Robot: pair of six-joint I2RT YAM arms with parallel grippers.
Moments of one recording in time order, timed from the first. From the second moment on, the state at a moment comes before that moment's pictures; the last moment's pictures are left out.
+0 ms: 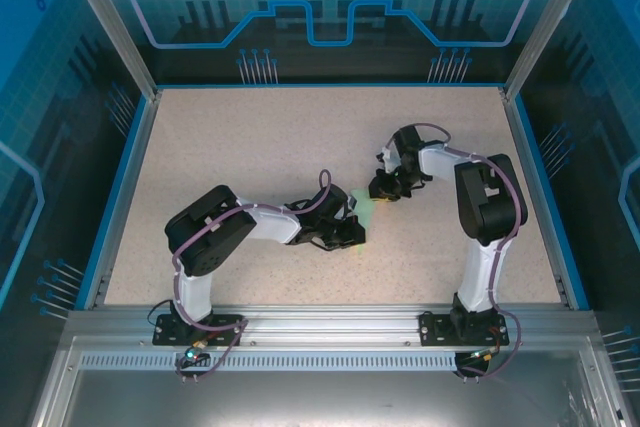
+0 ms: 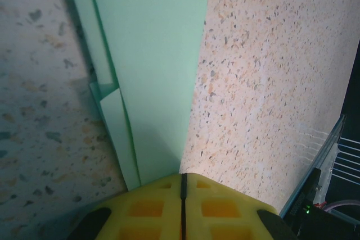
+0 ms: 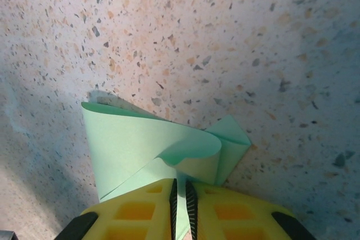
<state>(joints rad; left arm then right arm) -0.82 1.93 0.91 0.17 0.43 -1.02 0.24 1.98 1.23 -0.62 -0.51 0.24</state>
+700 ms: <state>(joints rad) -0.82 1.92 0.91 0.18 0.42 -1.03 0.14 2.02 1.32 -0.56 -0.54 0.26</state>
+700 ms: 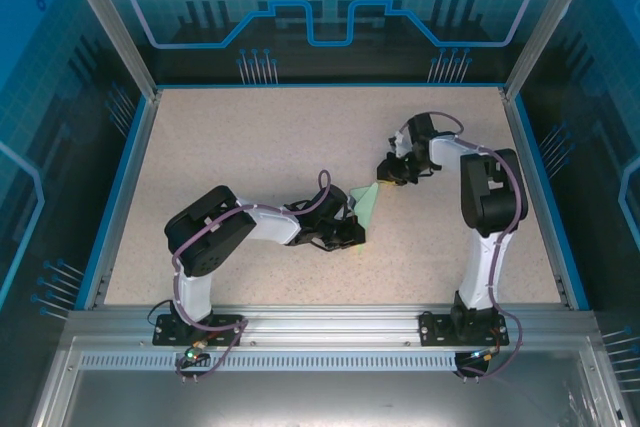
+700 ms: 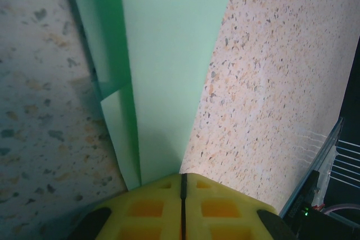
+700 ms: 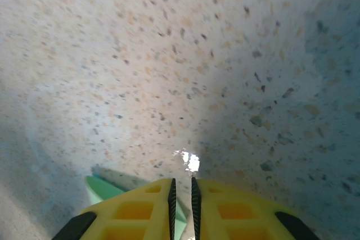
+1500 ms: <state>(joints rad) -0.82 1.92 0.90 0.18 0.42 -1.03 0.36 1.76 0.87 -0.31 -0.64 0.39</state>
